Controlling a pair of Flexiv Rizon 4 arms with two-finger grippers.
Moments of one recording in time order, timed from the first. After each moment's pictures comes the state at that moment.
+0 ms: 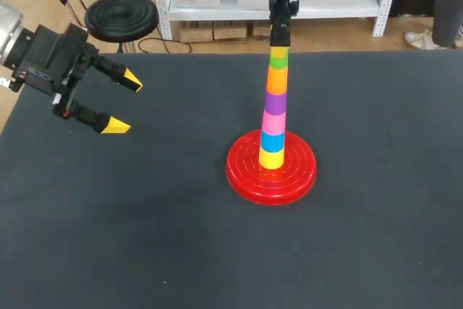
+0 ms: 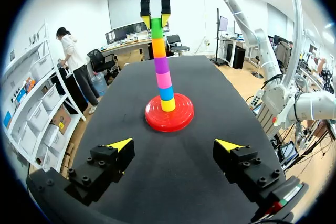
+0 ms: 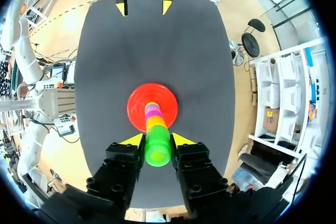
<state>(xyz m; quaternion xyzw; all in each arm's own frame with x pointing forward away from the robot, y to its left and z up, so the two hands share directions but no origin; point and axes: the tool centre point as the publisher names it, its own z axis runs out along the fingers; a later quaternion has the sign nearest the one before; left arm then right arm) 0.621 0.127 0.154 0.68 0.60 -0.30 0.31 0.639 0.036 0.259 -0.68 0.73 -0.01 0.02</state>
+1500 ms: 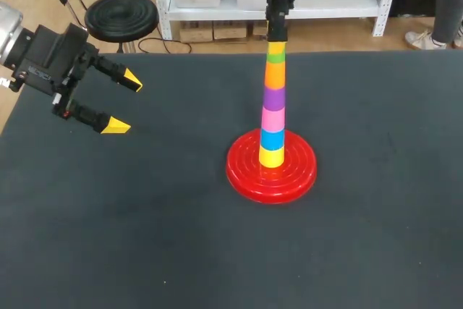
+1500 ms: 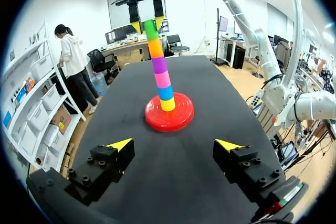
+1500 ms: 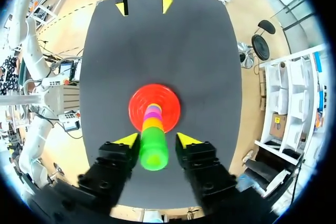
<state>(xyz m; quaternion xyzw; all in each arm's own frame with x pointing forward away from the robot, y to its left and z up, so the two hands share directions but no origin) 0.621 0.127 0.154 0.68 0.60 -0.30 0.31 0.655 0.042 0.251 -0.70 0.72 0.02 -0.01</state>
